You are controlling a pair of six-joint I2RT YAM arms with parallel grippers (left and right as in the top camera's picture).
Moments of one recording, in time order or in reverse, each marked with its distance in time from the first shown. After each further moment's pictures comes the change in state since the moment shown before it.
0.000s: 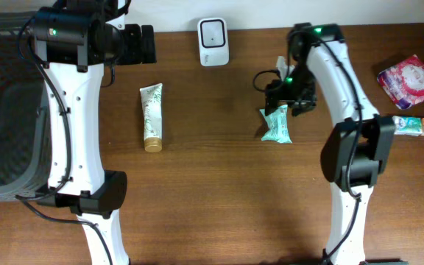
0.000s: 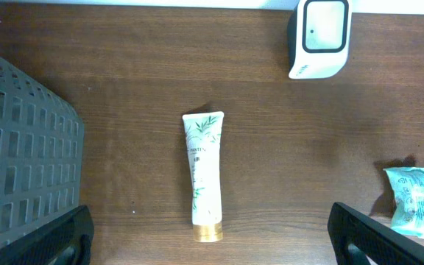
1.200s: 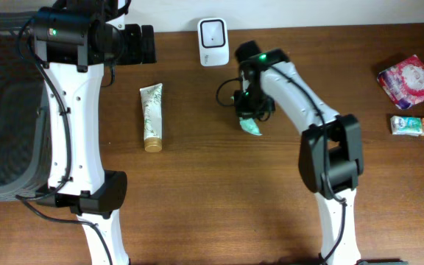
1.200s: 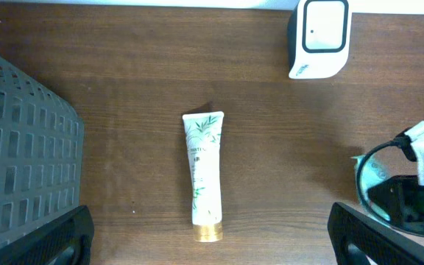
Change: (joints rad) left arm 0.000 0.000 0.000 0.000 0.000 0.000; right arm 0.177 -0.008 -0.189 0.348 0.022 0.220
